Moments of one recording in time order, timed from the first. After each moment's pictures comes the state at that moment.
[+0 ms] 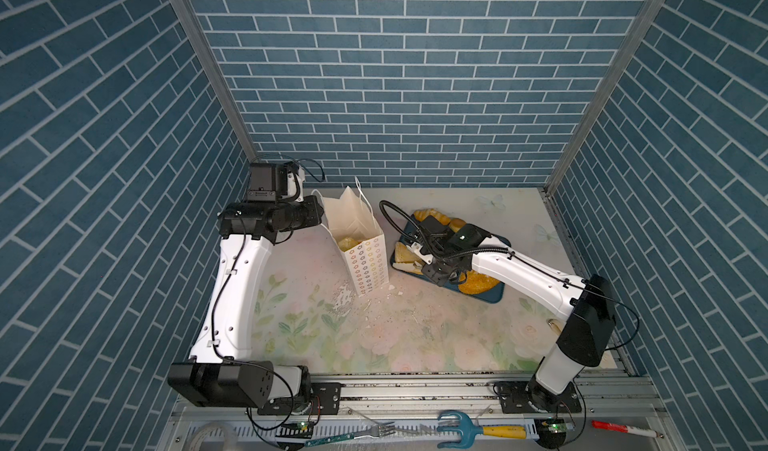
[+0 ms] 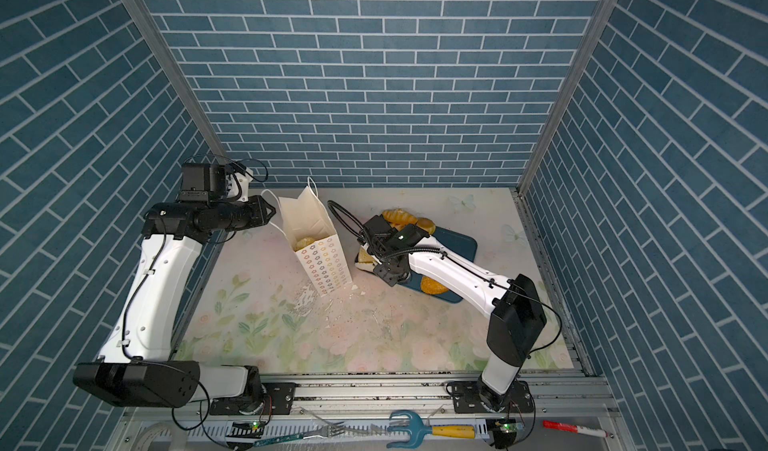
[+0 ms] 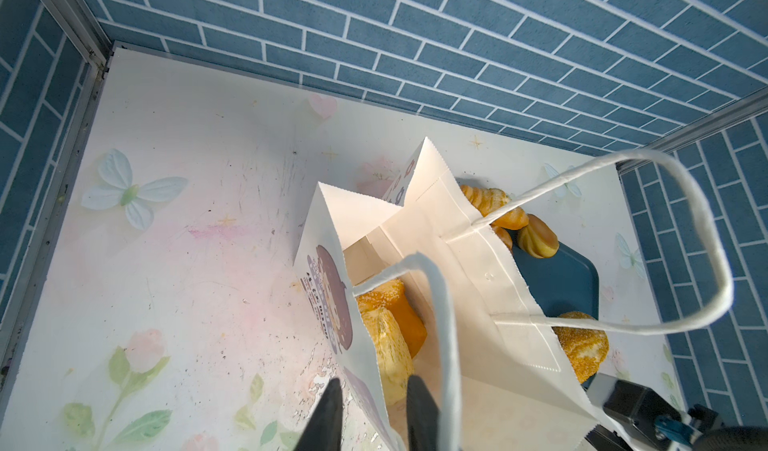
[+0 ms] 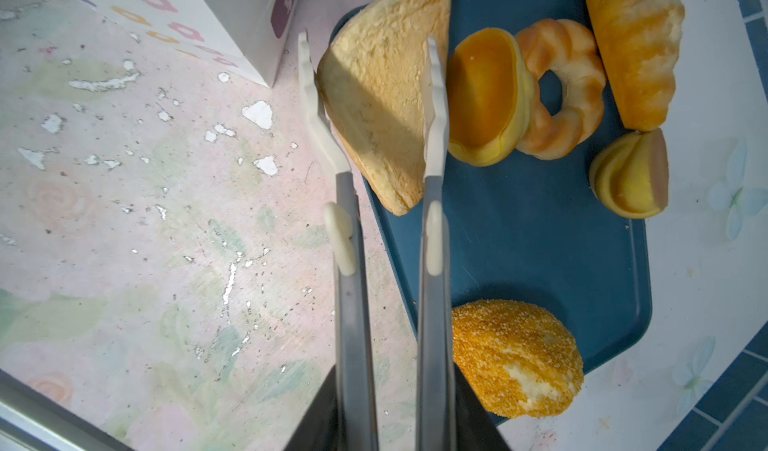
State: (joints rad) left arm -0.04 1.36 1.66 -1.06 0.24 -0.24; right arm 0.91 1.70 1.51 -1.05 0.23 -0.12
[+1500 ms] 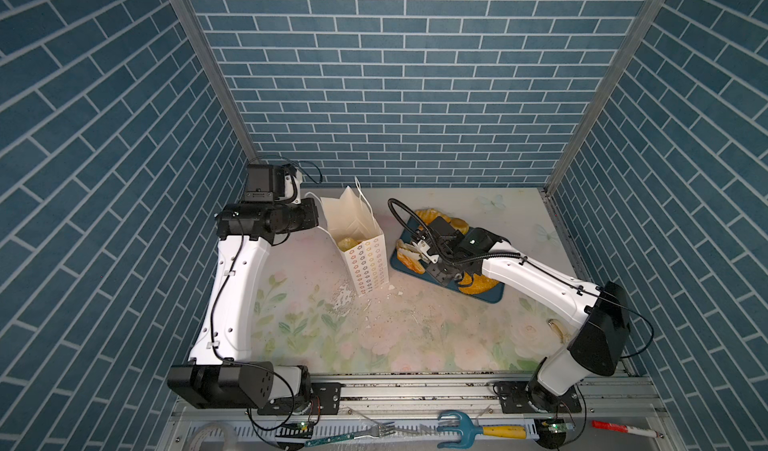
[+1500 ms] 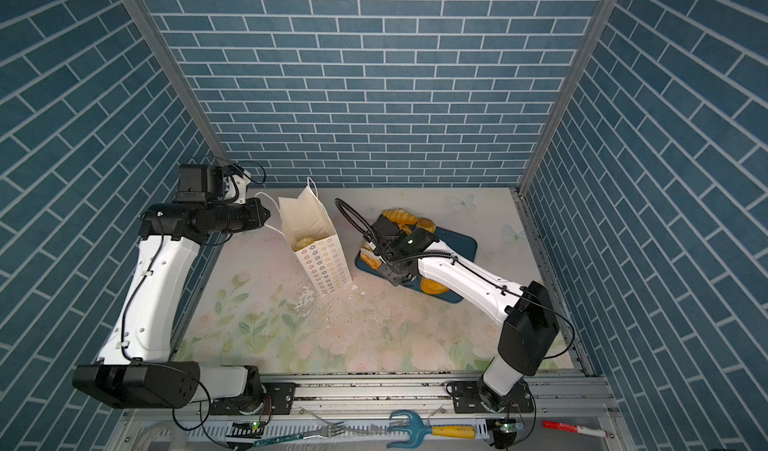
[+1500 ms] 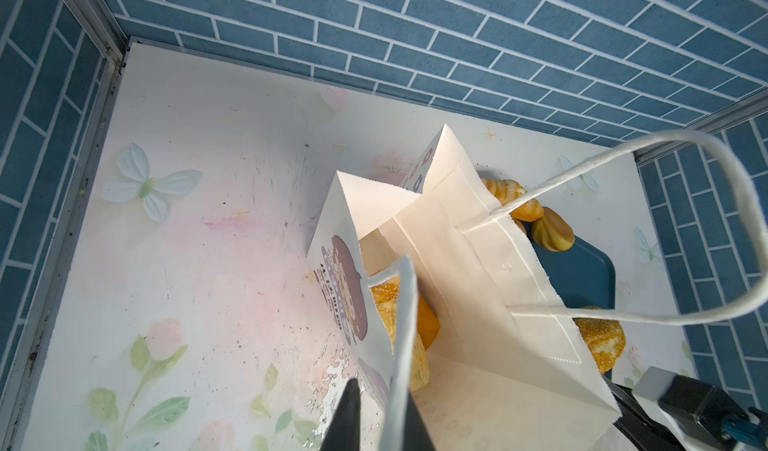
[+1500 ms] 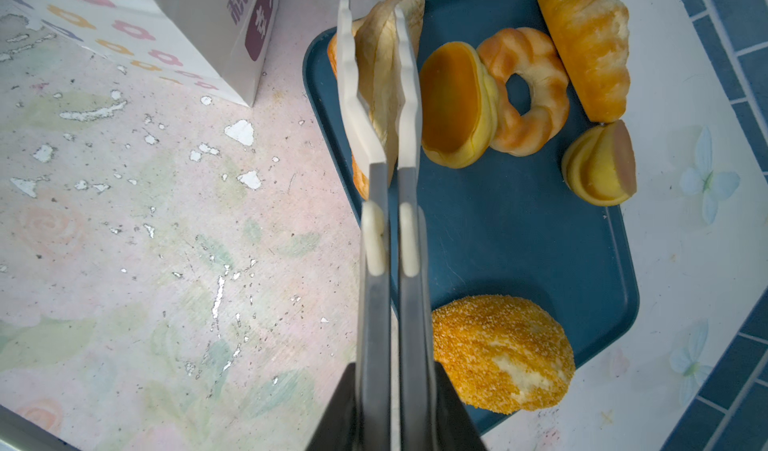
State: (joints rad) left arm -0.02 1.36 1.66 -1.09 0.23 -0.21; right arm 0.89 1.62 1.45 -0.99 0.23 -0.07
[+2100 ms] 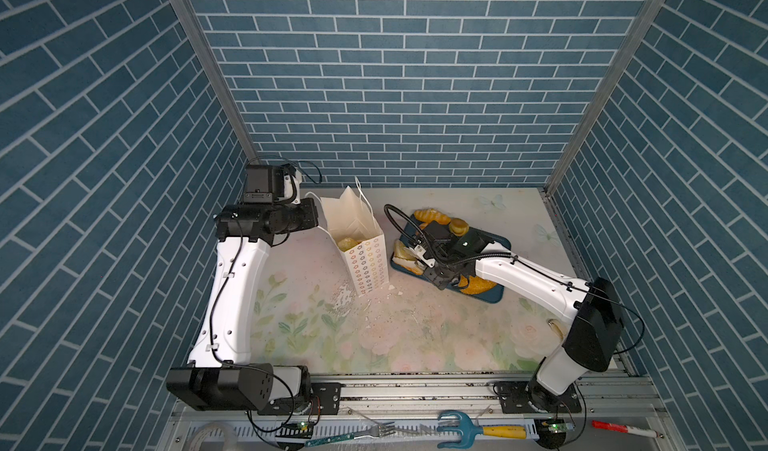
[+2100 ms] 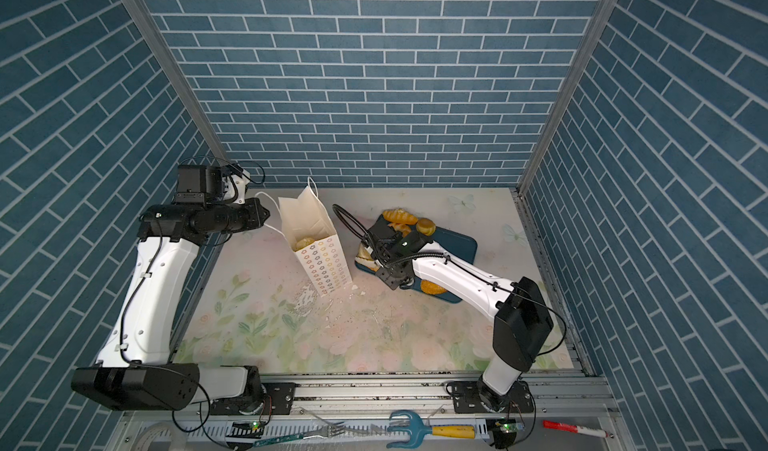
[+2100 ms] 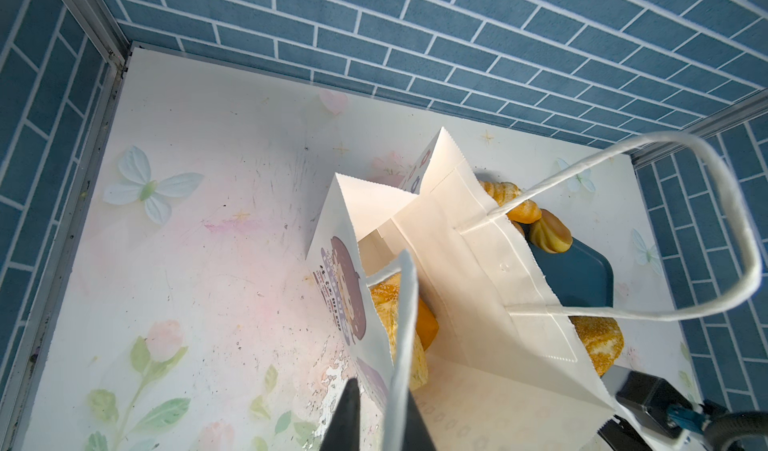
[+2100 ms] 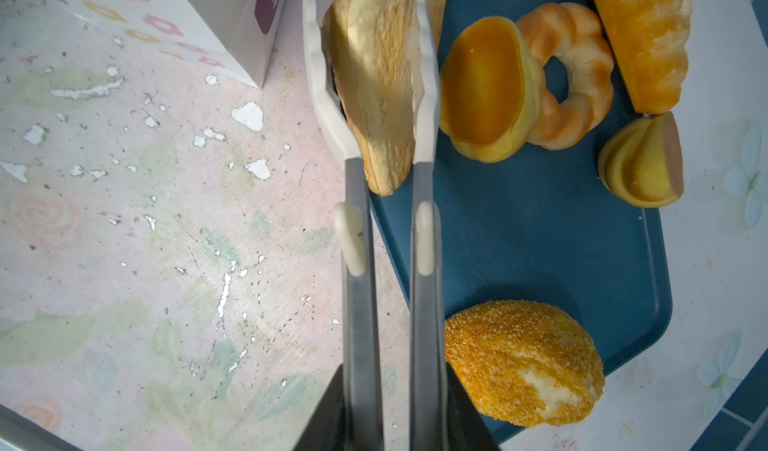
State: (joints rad) left arm -0.02 1.35 1.66 -1.09 0.23 -0.21; right arm 0.90 1.66 1.43 -0.99 0.21 -0.07
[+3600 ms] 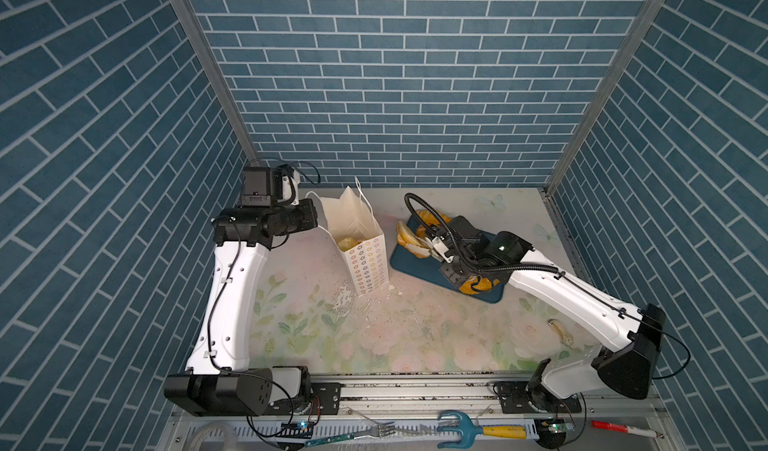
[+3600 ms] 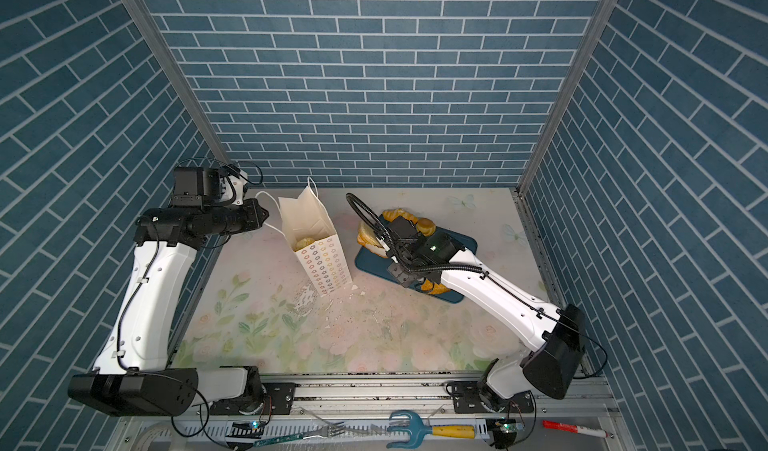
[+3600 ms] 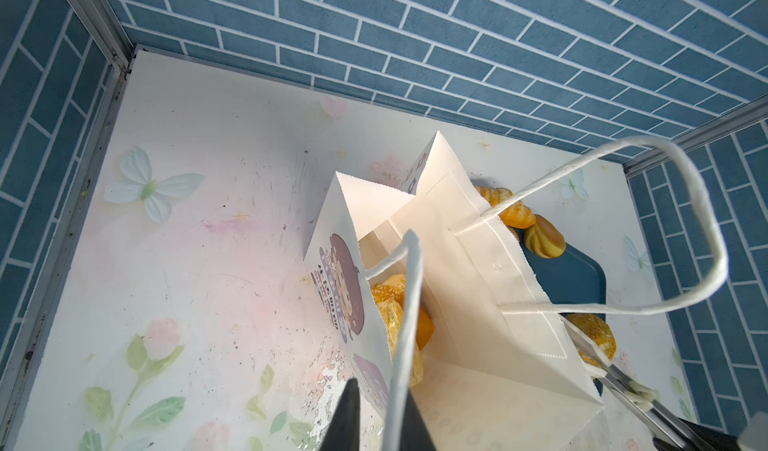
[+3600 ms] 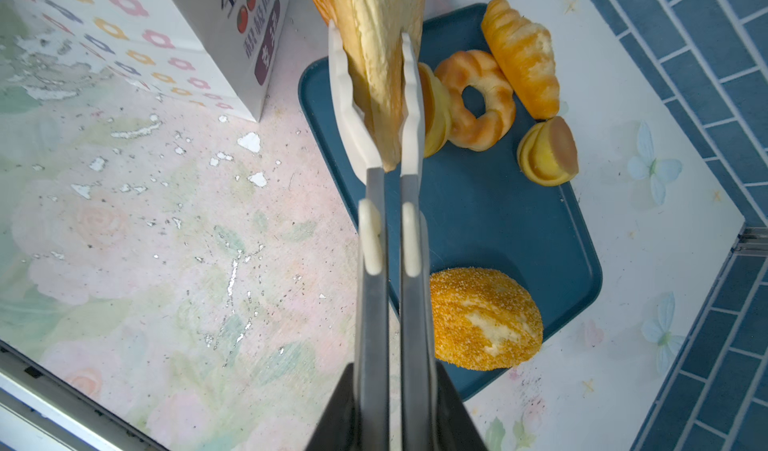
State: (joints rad) left arm -0.02 1.32 1.64 -1.08 0.23 -0.23; right arm 0.90 1.43 1.44 -1.05 0.26 -0.03
